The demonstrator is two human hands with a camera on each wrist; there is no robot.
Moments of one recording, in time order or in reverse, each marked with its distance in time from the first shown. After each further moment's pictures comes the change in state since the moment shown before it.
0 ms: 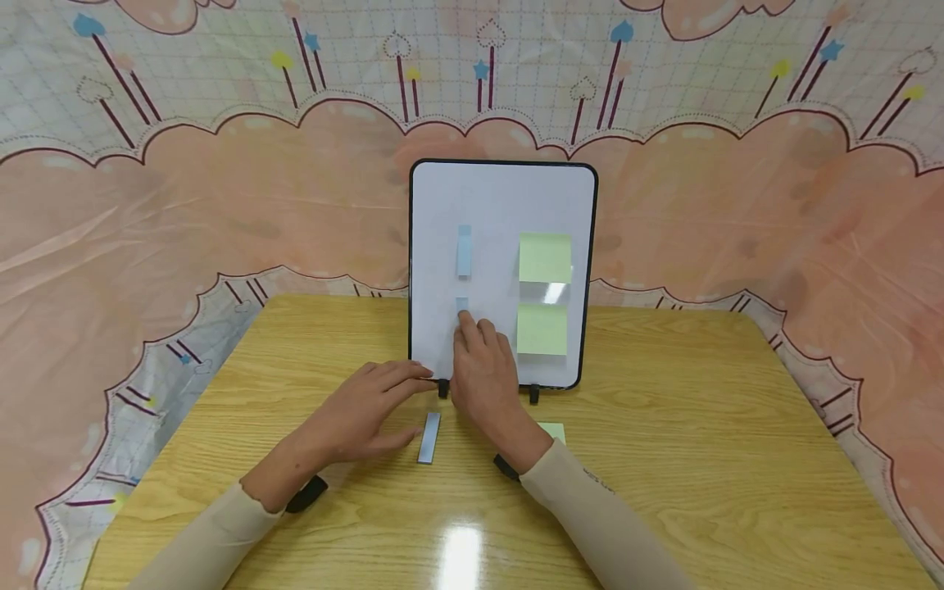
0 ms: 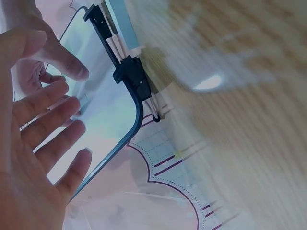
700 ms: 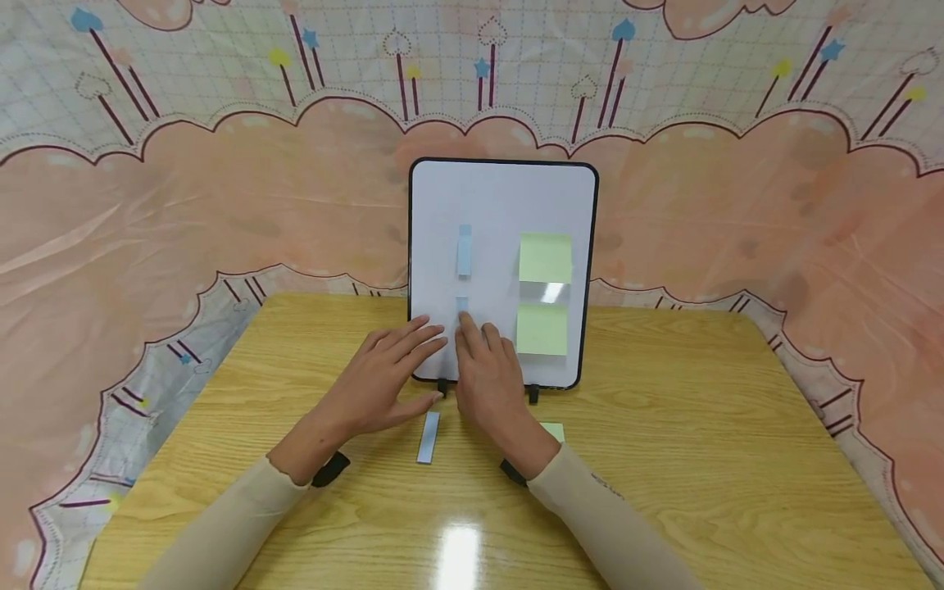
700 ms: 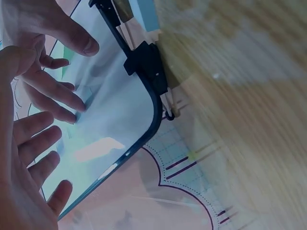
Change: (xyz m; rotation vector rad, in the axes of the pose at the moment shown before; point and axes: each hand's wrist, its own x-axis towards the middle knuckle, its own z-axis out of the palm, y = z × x) left_hand 0.033 -0.011 0.003 0.124 0.106 -0.054; right_hand -0.010 0.007 0.002 0.014 0.029 -0.042
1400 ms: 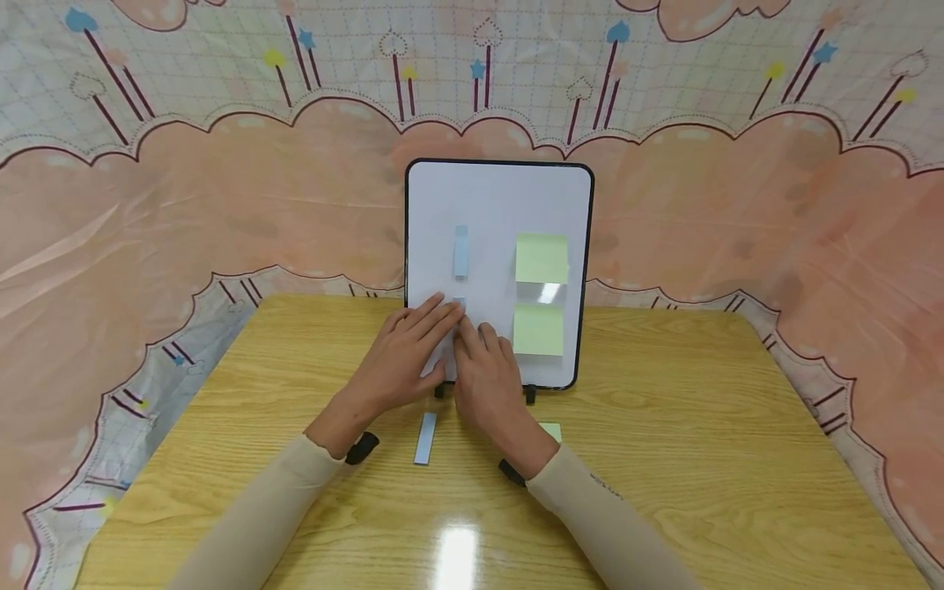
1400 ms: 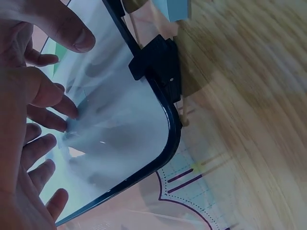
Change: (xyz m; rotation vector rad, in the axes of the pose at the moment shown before) left_hand 0.039 -0.001 0.019 0.086 0.000 -0.039; right_hand 0.000 0.001 -0.002 -0.058 -0.048 0.000
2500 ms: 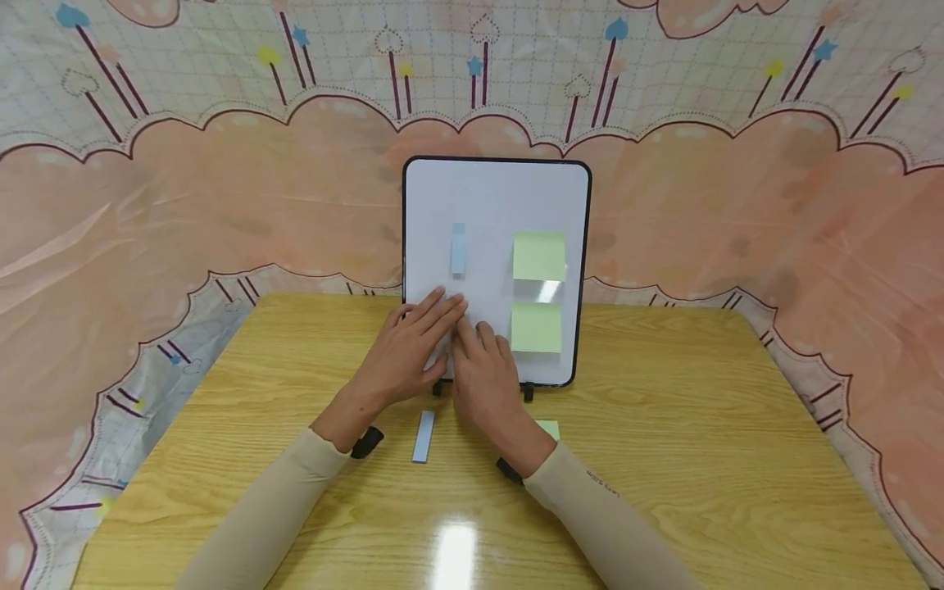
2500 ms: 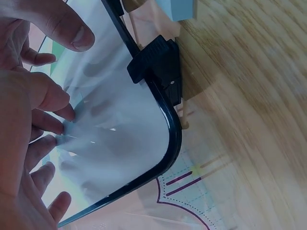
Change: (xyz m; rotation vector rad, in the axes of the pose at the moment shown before) left_hand 0.011 0.001 0.006 0.023 0.005 -0.019; right_hand 0.001 0.002 0.001 -0.027 -0.024 0.003
